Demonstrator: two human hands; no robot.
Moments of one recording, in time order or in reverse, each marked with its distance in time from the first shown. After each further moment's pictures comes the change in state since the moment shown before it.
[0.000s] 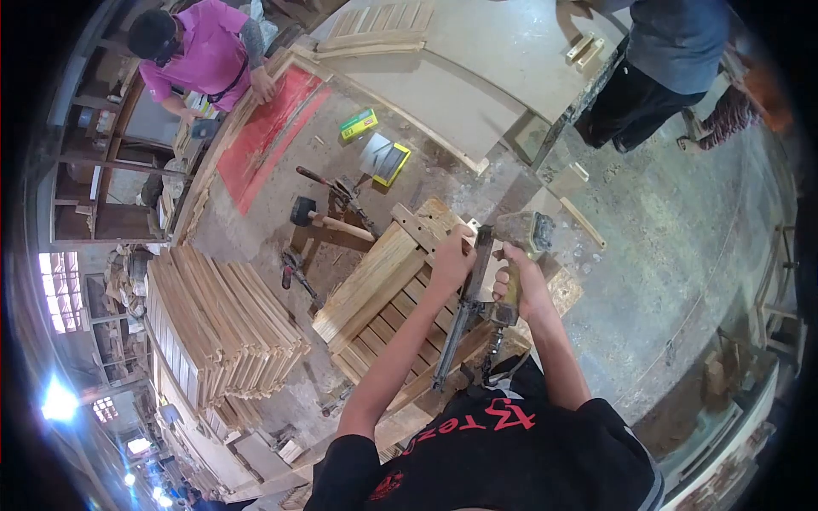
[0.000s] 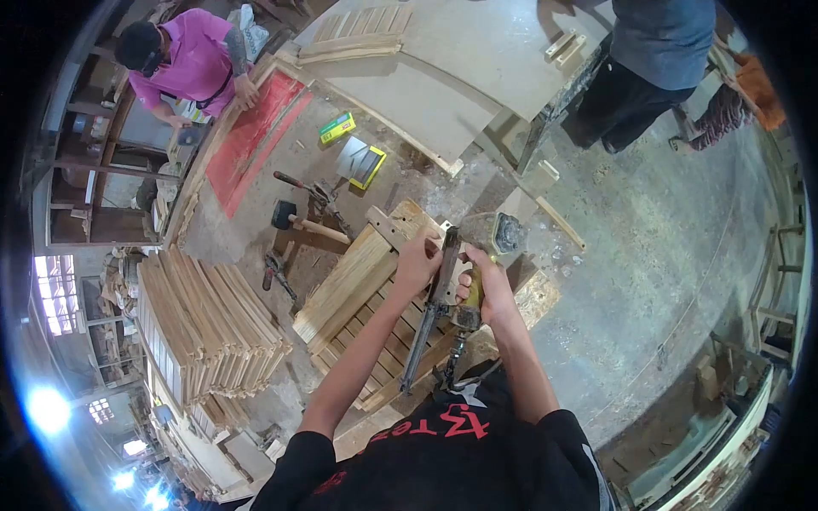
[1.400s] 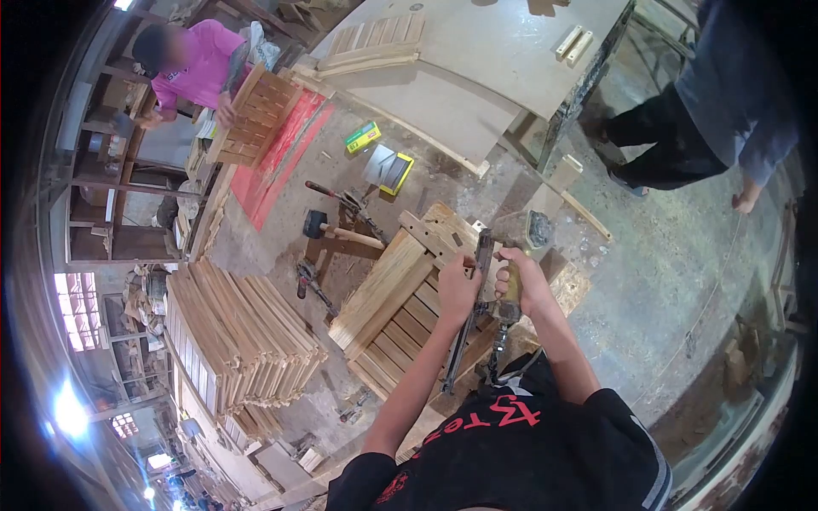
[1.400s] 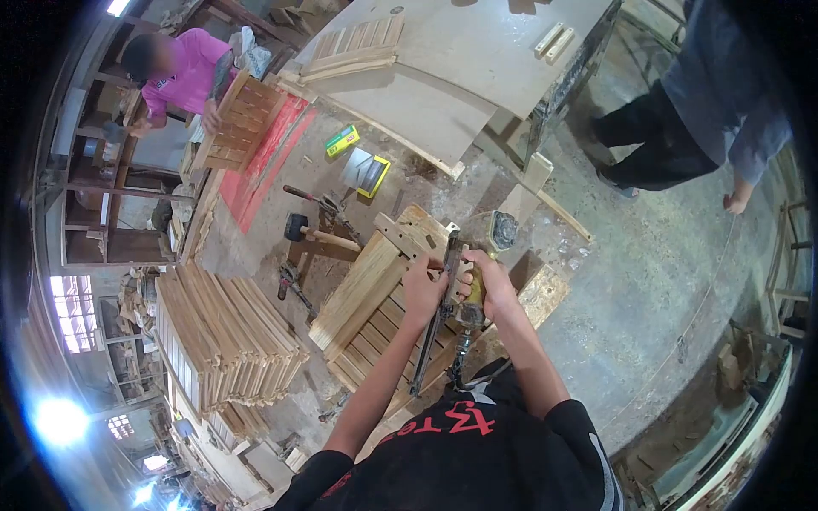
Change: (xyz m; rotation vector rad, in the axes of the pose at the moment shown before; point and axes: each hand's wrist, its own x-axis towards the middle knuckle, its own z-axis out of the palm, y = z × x) left_hand -0.050 0.018 0.008 0.173 0.165 -0.030; right_hand 0.003 0.007 -0.011 0.071 -0.054 0.027
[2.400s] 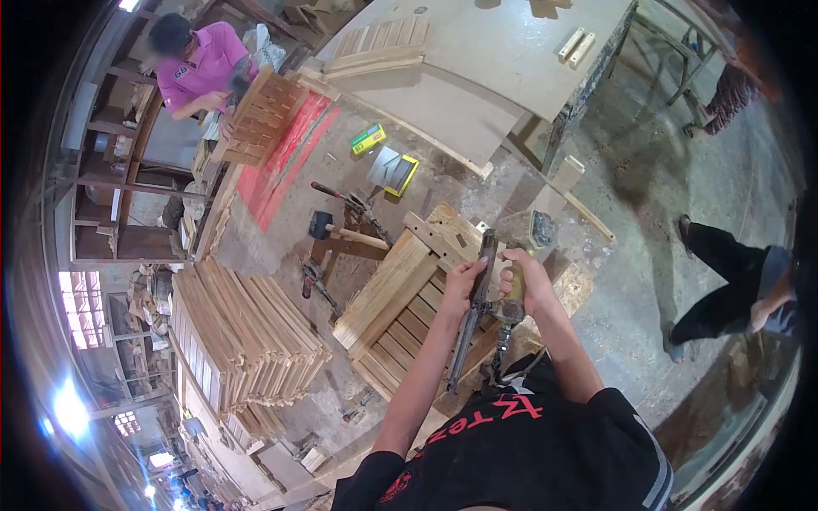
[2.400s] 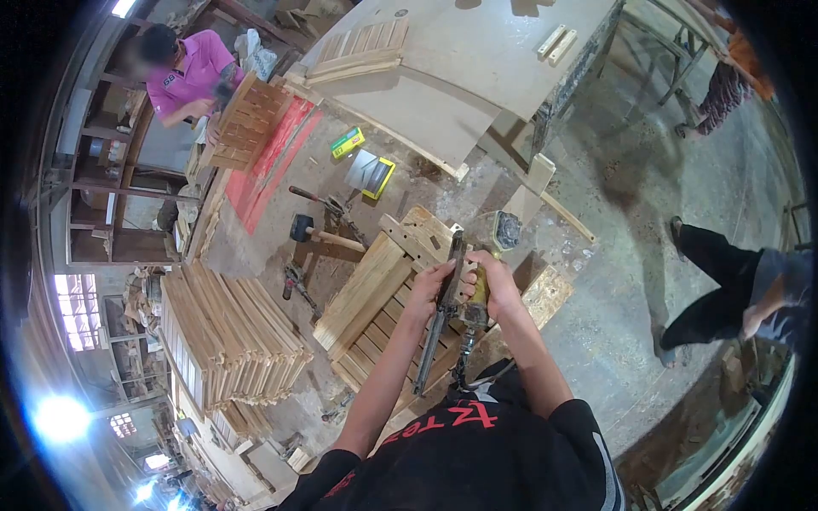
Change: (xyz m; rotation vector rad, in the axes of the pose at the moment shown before) left_hand 0.010 -0.050 0.027 -1.095 -0.281 -0.801; right_hand -0.002 0.001 0.000 -0.027 0.020 0.004
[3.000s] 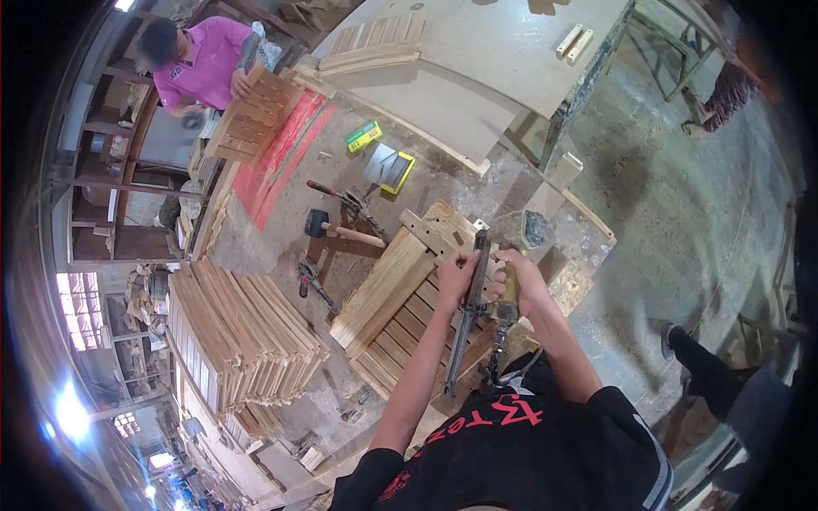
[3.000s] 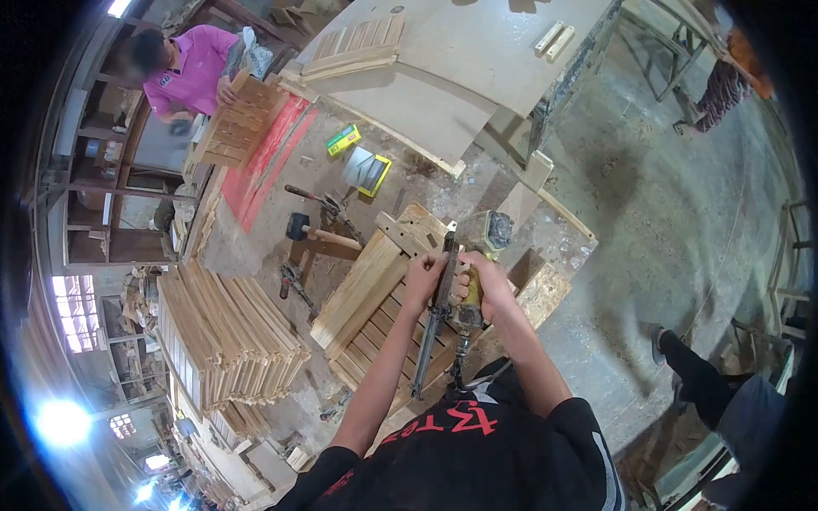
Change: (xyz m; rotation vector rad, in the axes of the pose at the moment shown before) left_hand -0.005 0.014 0.006 0.863 0.280 0.404; right_hand -0.003 0.003 0.006 0.049 -0.007 0.031
